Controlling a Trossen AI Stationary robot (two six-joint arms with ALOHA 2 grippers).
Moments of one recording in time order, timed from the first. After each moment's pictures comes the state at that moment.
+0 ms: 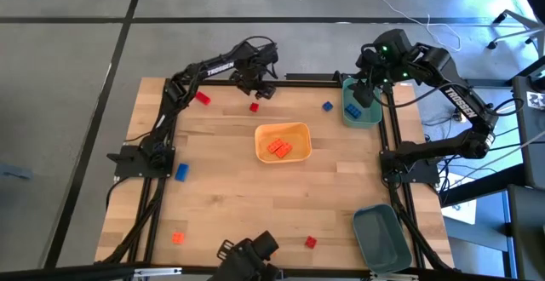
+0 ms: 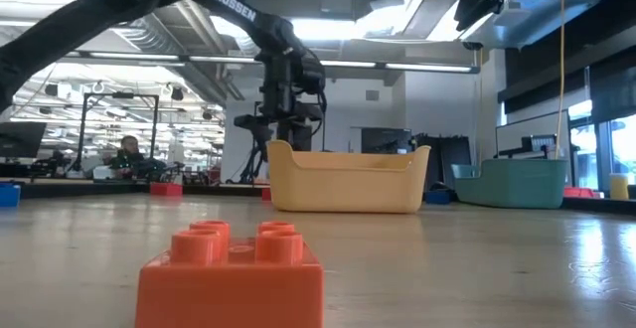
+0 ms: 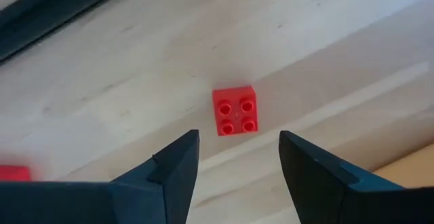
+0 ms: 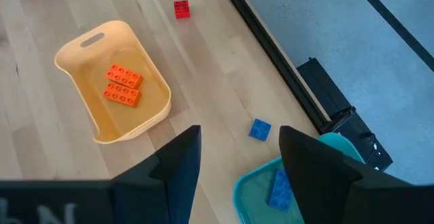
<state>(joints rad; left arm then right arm) 0.67 2.25 2.03 -1.25 0.06 -0.44 -0.70 1.24 1.60 -1.26 -0.12 -0.16</state>
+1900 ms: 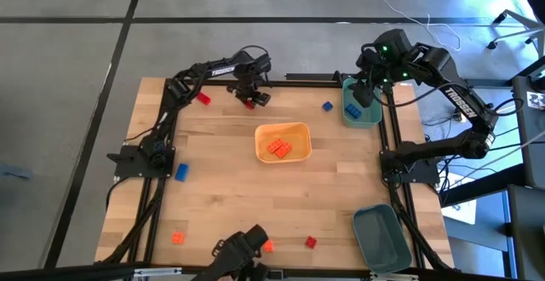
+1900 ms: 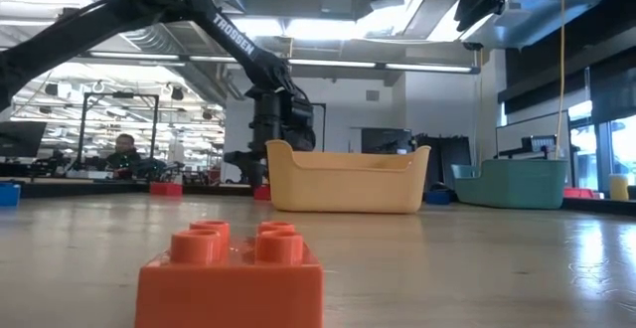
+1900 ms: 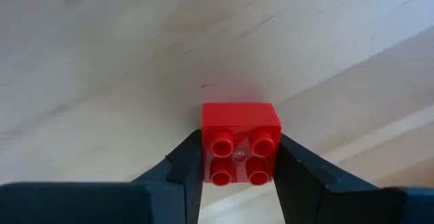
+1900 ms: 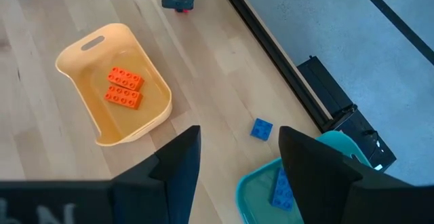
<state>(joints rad) 0.73 2.31 1.85 -1.15 0.16 -0.34 -0.70 1.24 1.60 -1.26 -0.12 -0.14</state>
